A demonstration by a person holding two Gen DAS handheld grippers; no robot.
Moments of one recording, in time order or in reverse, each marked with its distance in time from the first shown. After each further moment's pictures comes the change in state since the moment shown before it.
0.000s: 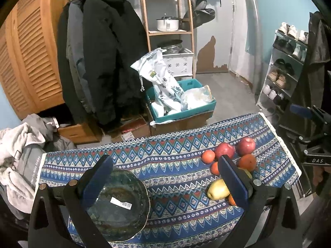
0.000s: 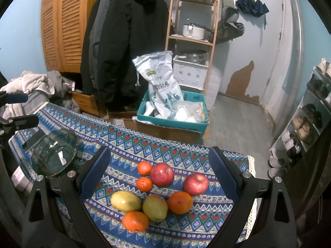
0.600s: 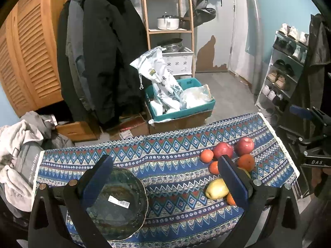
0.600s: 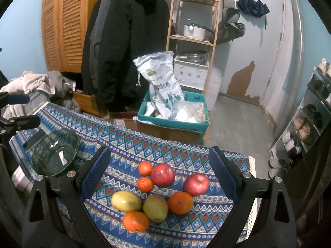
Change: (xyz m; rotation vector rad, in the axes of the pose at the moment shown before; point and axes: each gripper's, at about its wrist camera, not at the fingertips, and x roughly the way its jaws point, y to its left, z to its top) left arm 0.000 0.001 -0.003 -0.011 0.004 -0.013; right arm -0.001 0.001 0.002 -0.001 -0.002 0.003
